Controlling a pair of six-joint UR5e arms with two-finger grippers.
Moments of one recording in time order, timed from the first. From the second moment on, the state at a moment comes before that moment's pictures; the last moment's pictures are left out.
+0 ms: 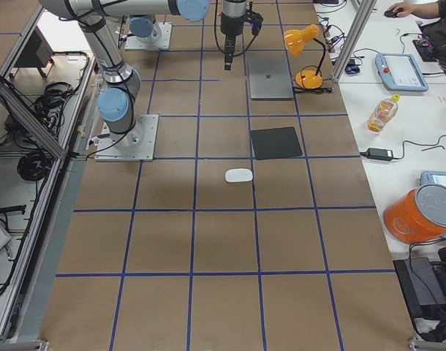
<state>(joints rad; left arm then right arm) -1.41 -1.63 -1.56 -1.54 1.64 0.09 1.48 -1.65 1.59 -1.45 -1.68 0.01</state>
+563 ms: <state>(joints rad) -1.15 -1.65 -1.83 -1.14 1.65 0.47 1.28 -1.54 1.60 -1.56 -1.68 -0.06</state>
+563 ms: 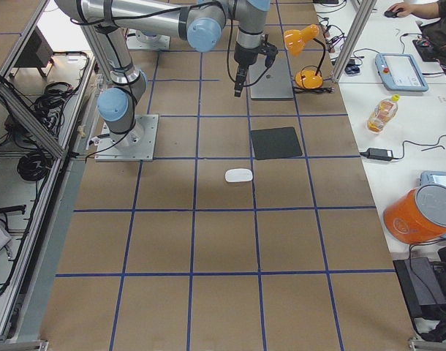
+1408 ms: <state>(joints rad) -0.91 -1.85 -2.08 -0.80 1.58 0.75 1.04 -1.36 1.66 -1.88 -1.68 -0.44</state>
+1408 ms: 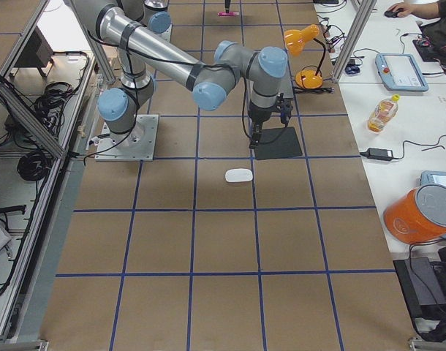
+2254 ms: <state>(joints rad) -0.90 -1.91 -2.08 -0.74 1.58 0.73 0.98 -1.26 1.93 -2.27 -1.66 -0.61</state>
